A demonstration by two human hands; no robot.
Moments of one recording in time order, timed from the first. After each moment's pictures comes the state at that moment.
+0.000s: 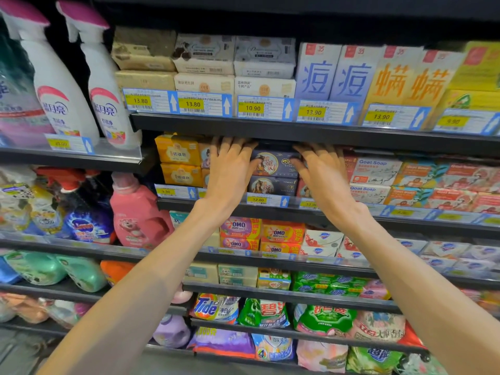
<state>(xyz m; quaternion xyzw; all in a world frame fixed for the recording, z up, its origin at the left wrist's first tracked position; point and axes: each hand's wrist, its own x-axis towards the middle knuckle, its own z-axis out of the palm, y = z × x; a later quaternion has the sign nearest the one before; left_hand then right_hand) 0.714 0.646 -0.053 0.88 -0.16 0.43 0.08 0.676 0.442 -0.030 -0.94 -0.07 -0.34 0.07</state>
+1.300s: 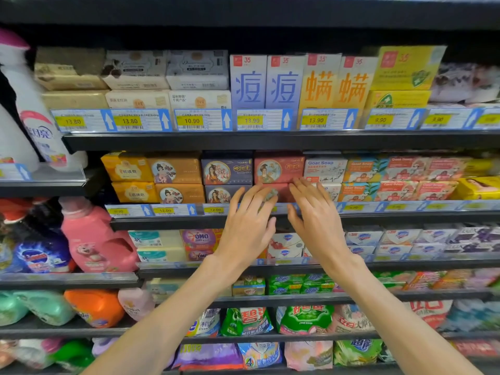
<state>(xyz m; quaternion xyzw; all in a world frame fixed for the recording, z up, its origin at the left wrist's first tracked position) 0.642 0.545 -0.107 0.89 -0.31 0.32 0.11 0.623 0.361 -0.106 -0.92 -0.08 -0.38 0.05</state>
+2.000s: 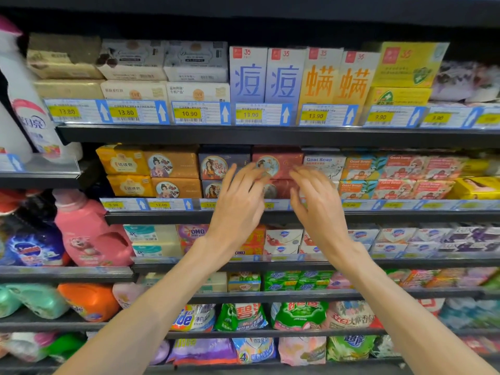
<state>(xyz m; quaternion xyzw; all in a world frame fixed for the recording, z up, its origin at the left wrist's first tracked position) 0.654 0.550 -0.081 0.86 -0.31 0.39 0.13 0.623 0.356 -0.083 -0.90 -0.11 -0.42 0.11</state>
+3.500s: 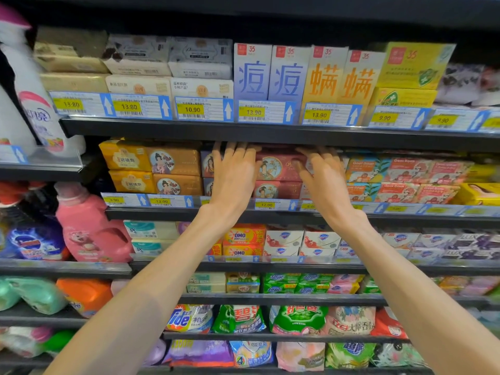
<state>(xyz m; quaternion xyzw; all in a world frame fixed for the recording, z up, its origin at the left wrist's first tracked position) 0.701 0.541 -0.054 0.88 -0.19 0.43 0.11 0.655 0.346 -0.044 -0.92 -0.02 -0.36 0.17</state>
